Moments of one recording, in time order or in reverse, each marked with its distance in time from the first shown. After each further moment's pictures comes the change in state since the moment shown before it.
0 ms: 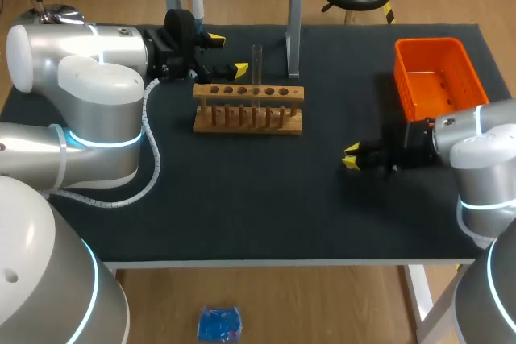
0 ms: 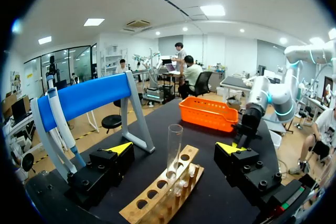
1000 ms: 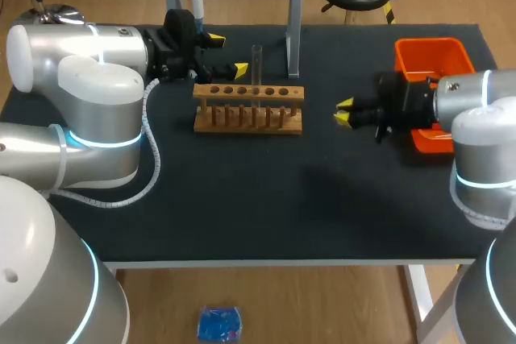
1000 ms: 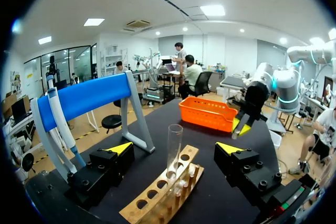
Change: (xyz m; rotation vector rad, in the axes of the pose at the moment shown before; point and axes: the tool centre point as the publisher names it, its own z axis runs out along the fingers) left arm 0.000 0.000 0.000 0.000 0.000 0.000; right arm -0.024 0.115 -0.030 -0.119 -0.087 -0.117
